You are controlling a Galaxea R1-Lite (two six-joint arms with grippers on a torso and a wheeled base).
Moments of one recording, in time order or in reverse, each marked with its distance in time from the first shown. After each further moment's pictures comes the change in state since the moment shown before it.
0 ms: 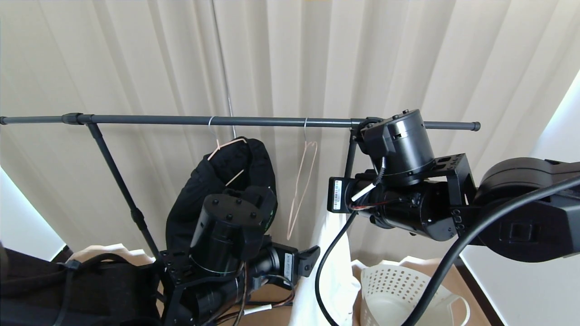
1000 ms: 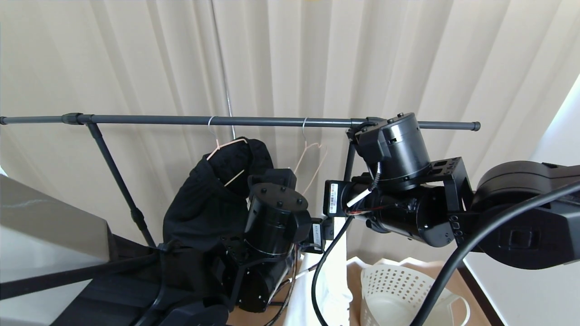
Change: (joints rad) left arm -0.041 0.168 -0.189 -0.099 0.253 -0.034; right arm 0.026 0.001 0.004 0.000 -0.016 0.018
